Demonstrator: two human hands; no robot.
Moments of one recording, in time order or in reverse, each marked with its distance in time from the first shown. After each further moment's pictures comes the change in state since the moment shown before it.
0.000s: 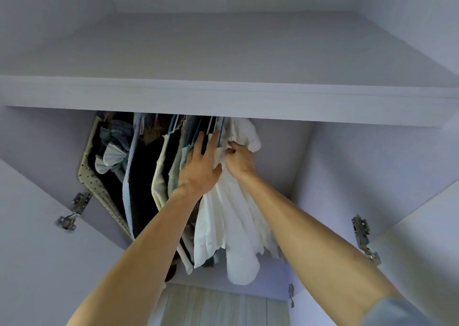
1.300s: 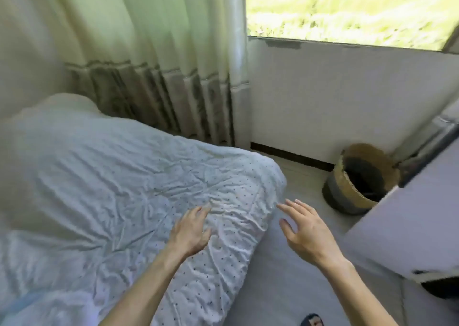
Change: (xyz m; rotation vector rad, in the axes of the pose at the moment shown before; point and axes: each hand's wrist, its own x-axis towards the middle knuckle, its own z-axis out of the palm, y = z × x) left_hand -0.977 0.124 -0.008 -0.038 0.211 -1.783; right_hand -0.687 0.100 0.159 -0.497 -1.361 -1.451
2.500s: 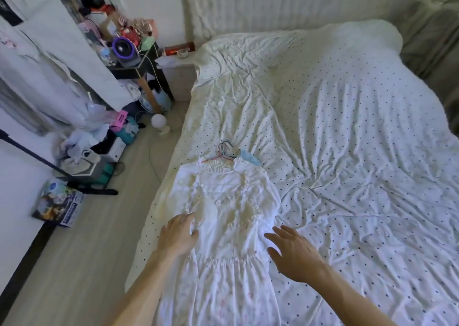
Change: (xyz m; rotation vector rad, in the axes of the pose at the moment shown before) left_hand -0.467 -0.298 0.155 -0.501 0.159 -1.322; right_hand -0.107 -0.385 0.318 -0.419 -0.951 -1.192
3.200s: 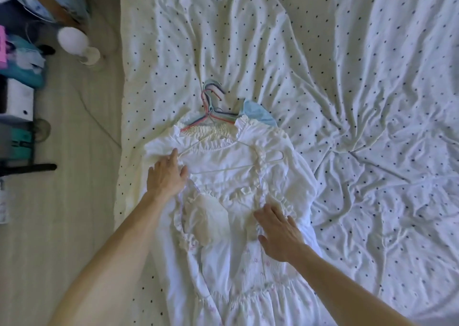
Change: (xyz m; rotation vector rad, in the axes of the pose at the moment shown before) left_hand 0.389 -0.084 0.053 0.058 -0.141 0.045; right_hand 0.284 -0.005 0.149 0.119 -0.361 0.321
